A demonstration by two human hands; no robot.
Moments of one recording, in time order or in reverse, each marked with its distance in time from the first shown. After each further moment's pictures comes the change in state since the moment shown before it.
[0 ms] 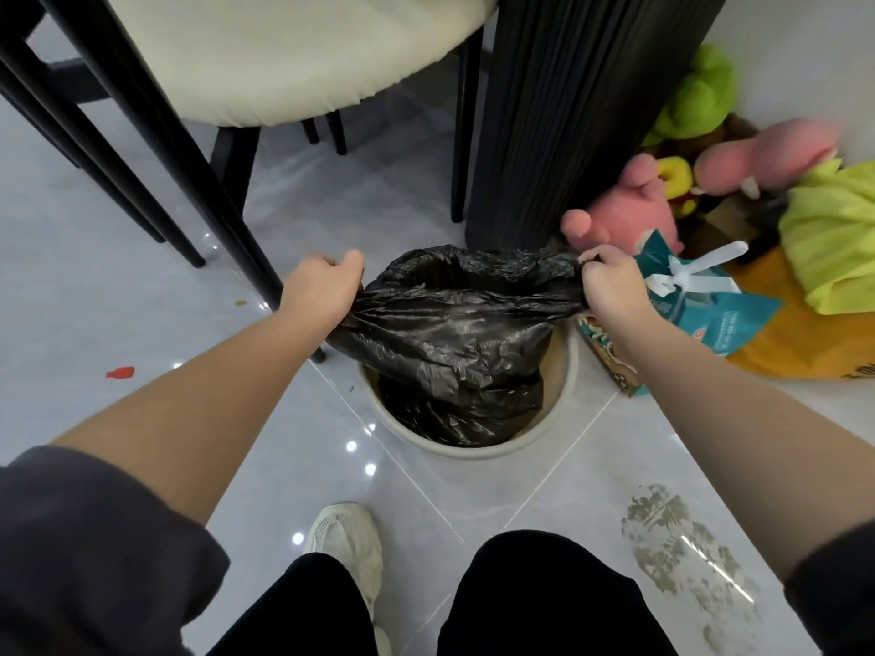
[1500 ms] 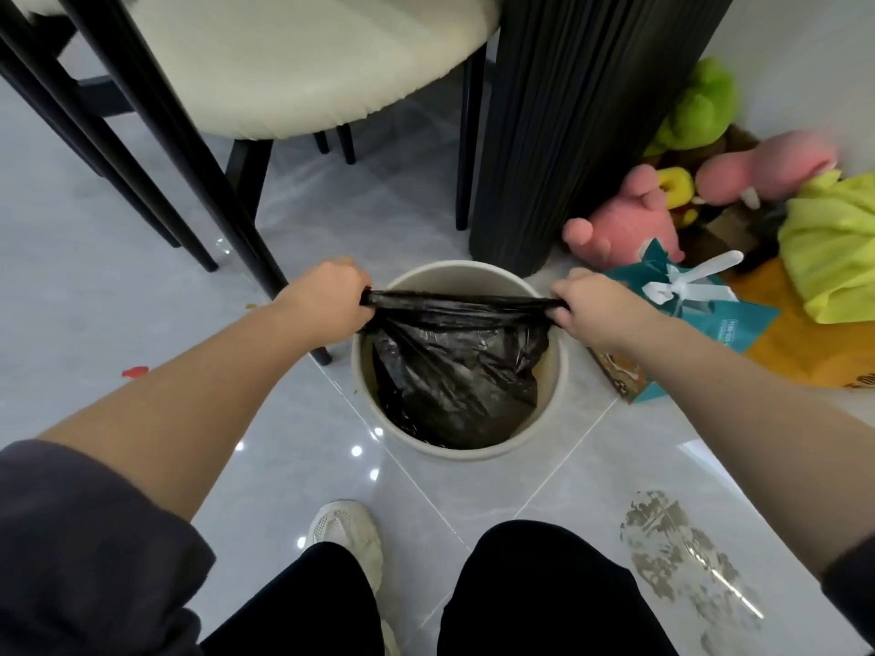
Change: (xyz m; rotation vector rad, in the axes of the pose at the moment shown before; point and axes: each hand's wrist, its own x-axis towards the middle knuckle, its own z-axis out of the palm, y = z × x) left_hand -0.005 0.004 -0.020 0.792 -0.216 0.570; right_hand -0.007 -0.008 -0.015 -0.993 -0.407 -0.566
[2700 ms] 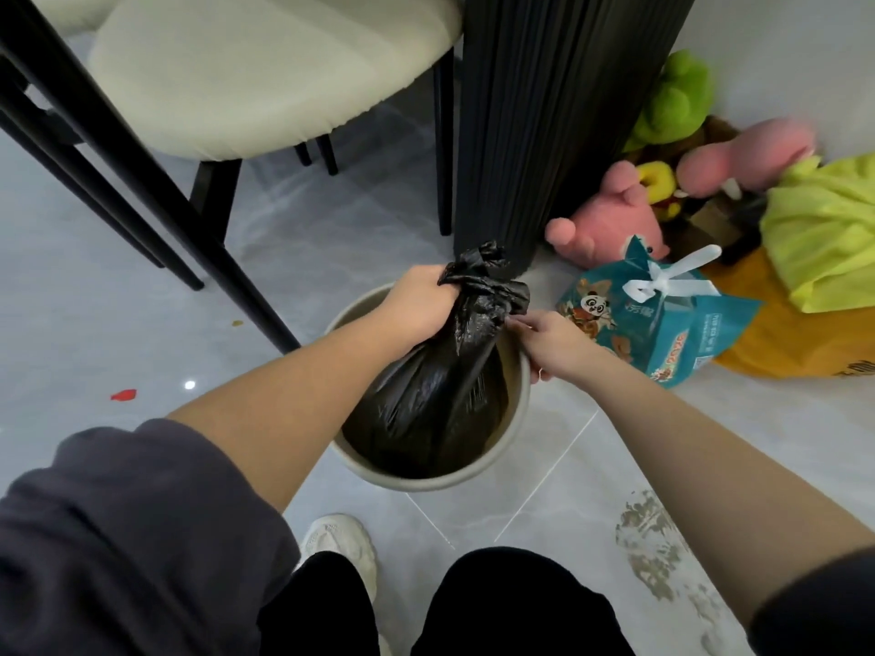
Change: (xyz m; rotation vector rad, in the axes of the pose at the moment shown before) left_hand 0.029 0.108 0.012 -1.002 -0.013 -0.113; right_hand -0.015 -0.019 0.027 0.875 -0.141 0.307
